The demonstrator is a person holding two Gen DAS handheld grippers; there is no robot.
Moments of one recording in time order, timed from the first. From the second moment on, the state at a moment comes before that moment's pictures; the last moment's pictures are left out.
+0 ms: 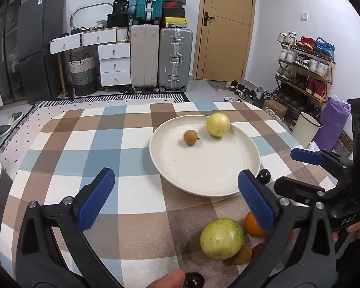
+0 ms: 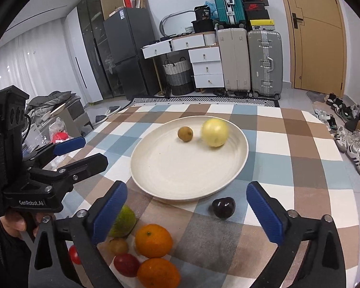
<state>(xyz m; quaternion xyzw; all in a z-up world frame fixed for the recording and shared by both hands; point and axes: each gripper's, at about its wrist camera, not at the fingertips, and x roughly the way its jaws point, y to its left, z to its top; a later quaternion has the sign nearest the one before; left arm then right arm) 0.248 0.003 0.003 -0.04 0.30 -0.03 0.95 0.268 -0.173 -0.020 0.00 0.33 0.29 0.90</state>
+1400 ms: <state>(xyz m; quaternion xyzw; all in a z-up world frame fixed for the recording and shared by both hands) 0.142 0.005 -0.032 -0.03 0.34 -0.01 0.94 0.206 -0.185 -0.050 -0.02 0.39 0.30 0.87</state>
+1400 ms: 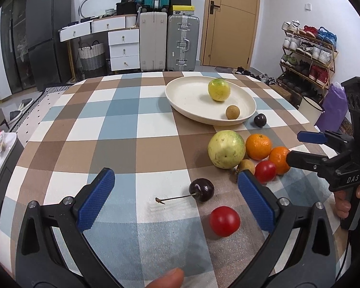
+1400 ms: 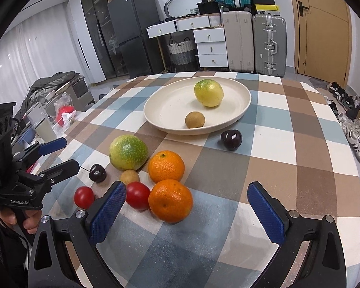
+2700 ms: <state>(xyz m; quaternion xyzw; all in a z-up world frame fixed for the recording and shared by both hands) 0.137 -0.027 -0.064 -0.01 0.44 -0.11 0.89 0.202 -0.175 -0.068 -0.08 0.43 0.32 0.84</state>
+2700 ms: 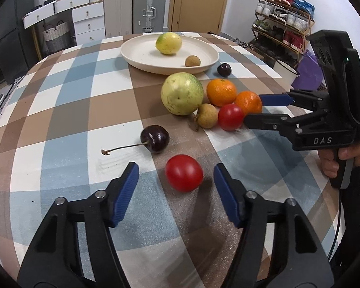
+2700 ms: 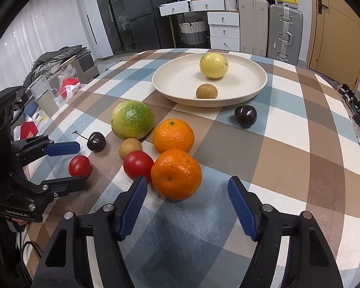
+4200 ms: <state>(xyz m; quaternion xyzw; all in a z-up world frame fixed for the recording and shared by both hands) 0.152 -0.015 -0.005 -0.03 0.33 -0.08 0.94 0.191 -0.189 -0.031 -0.04 0.35 0.33 0.88</state>
